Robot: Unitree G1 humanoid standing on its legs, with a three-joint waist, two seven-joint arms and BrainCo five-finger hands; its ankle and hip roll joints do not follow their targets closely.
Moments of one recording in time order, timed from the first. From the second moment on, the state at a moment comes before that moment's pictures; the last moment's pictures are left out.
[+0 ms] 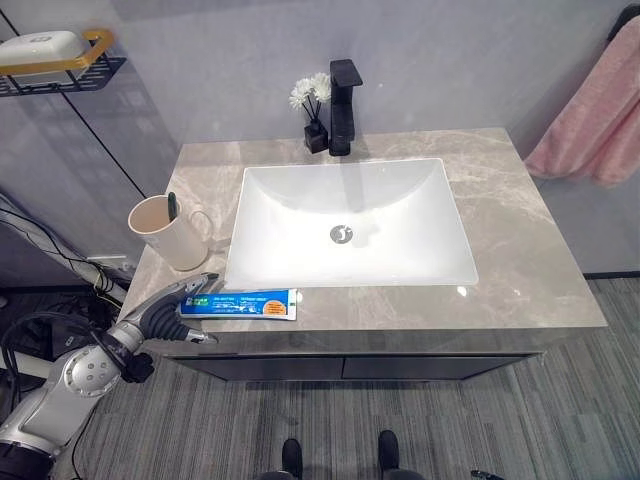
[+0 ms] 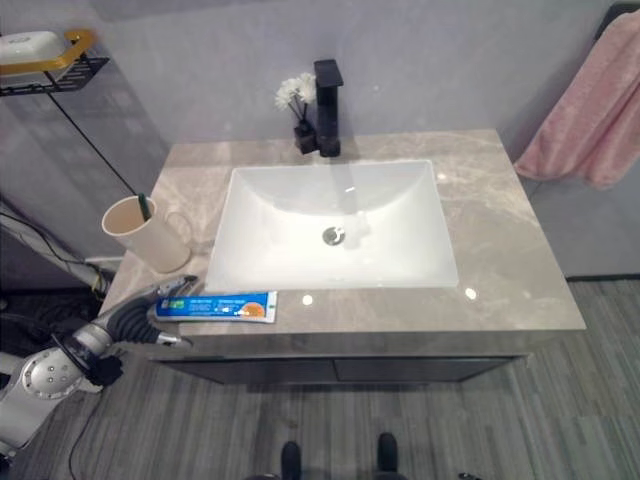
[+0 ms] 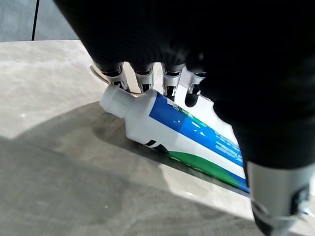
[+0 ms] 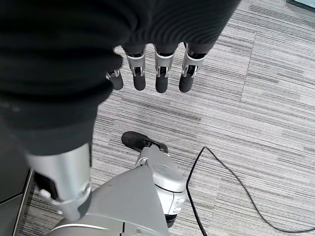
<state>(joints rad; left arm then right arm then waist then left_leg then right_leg) 0.08 0.97 -0.10 0.03 0.06 -0.25 -0.15 0.00 -0.39 0.25 1.36 0.06 -0.10 0.13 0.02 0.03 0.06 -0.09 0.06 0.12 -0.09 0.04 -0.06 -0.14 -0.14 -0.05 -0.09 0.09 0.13</state>
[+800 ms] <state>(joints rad) 0.08 0.94 -0.08 0.02 0.12 -0.24 -0.12 0.00 -0.39 0.22 1.35 0.07 -0.11 0.13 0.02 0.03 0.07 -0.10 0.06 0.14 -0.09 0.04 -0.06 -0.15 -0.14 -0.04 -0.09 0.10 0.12</state>
